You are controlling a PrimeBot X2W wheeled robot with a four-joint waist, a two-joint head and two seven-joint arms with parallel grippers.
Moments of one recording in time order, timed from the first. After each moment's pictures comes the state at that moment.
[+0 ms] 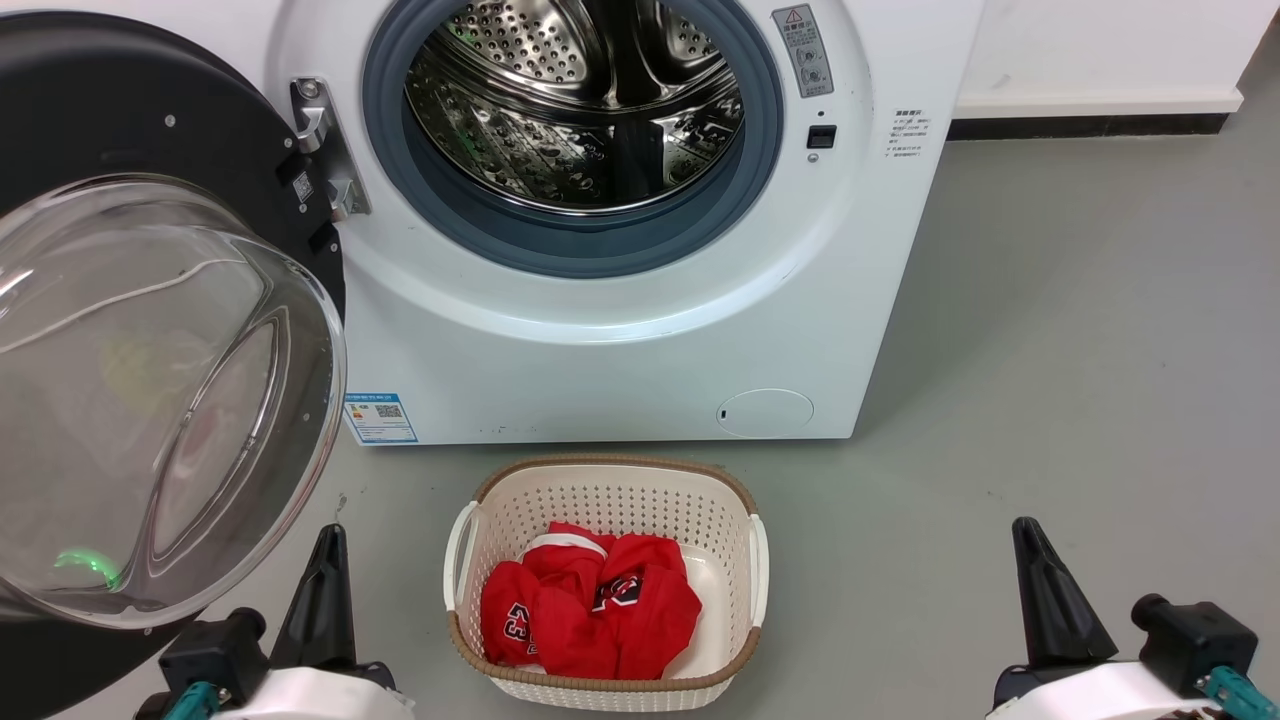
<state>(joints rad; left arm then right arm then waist) 0.05 0.05 0.09 0.14 -0.21 -0.11 -0.22 0.08 -0.05 0.01 0.12 0.21 0.13 -0.22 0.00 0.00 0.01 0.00</state>
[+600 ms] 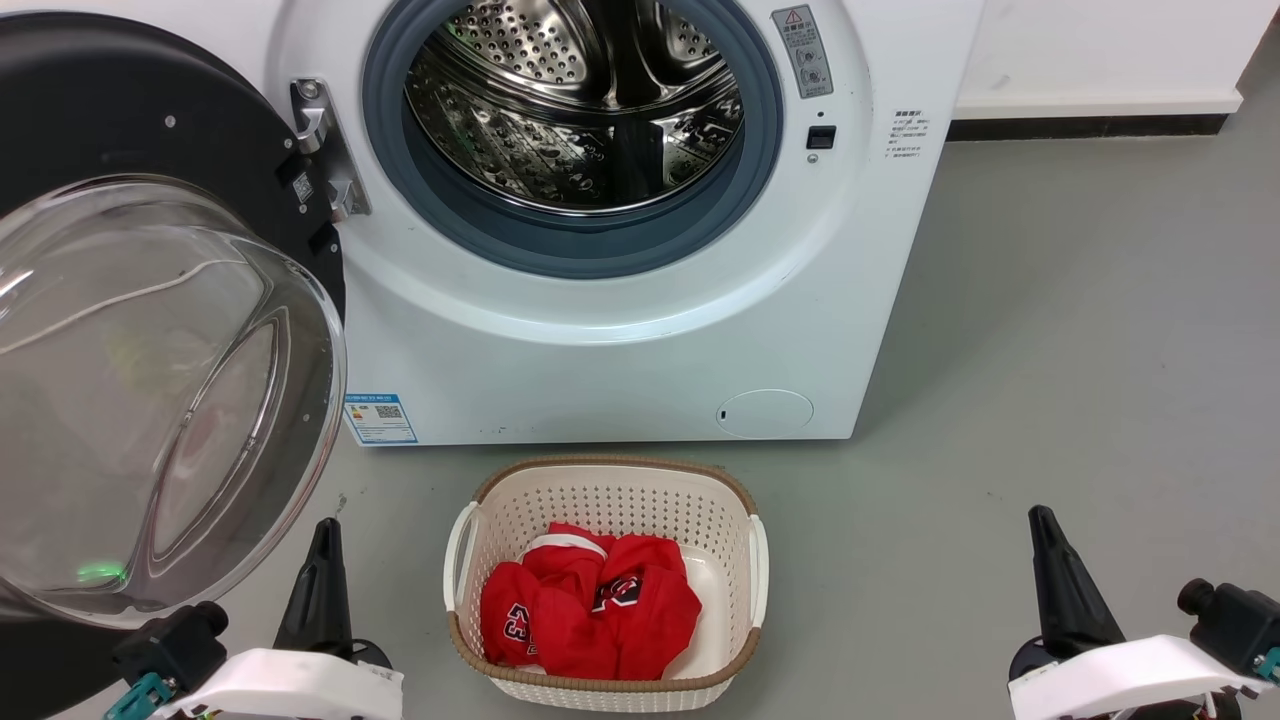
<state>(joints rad) 0.02 0.05 0.09 0.15 -0.54 -0.12 -0.15 0.04 -0.07 0.01 0.15 0.56 0.13 -0.16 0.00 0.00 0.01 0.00</state>
